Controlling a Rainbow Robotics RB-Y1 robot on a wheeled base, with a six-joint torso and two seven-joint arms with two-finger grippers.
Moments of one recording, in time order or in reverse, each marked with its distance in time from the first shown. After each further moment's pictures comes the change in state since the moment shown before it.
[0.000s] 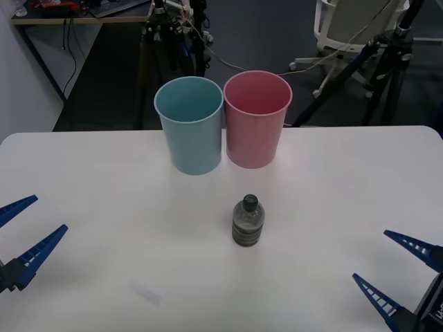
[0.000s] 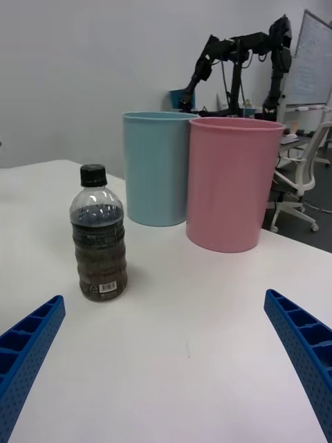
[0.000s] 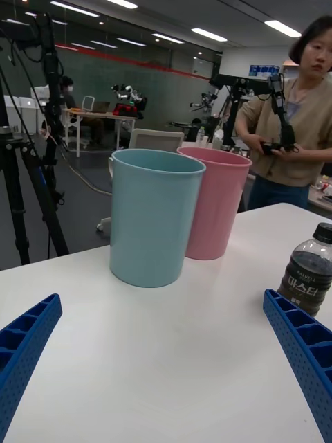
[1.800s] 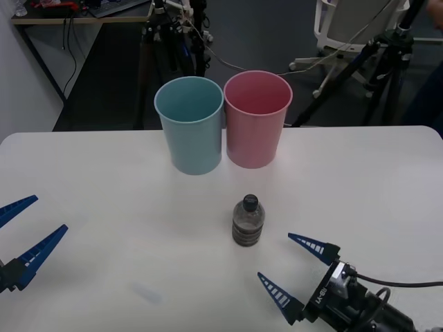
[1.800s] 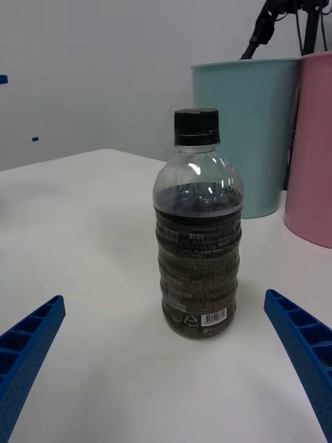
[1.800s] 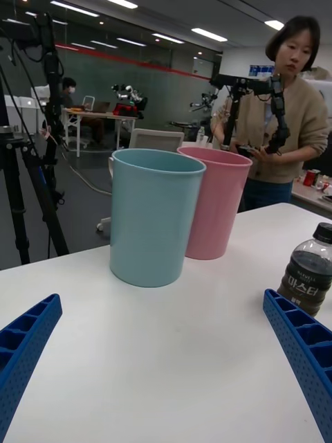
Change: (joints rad) right arm -0.142 0.019 0.520 0.049 -0.075 0.391 0.199; left arm 0.000 0.000 0.000 0.000 0.000 0.000 0.000
